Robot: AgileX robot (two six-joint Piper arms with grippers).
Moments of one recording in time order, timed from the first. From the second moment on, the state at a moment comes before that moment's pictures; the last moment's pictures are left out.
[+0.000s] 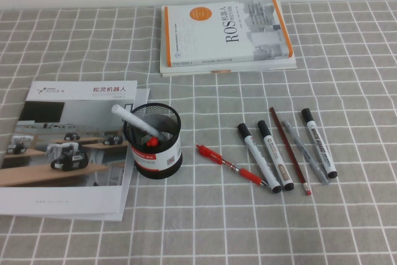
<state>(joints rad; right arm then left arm) 0.12 0.44 -0.44 0.49 0.74 0.03 -0.05 -0.01 0.03 -0.06 0.38 0.07</state>
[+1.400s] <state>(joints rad) 0.80 1.76 -1.49 0.47 0.66 -0.59 -0.05 -0.01 0.03 -0.06 0.38 0.07</state>
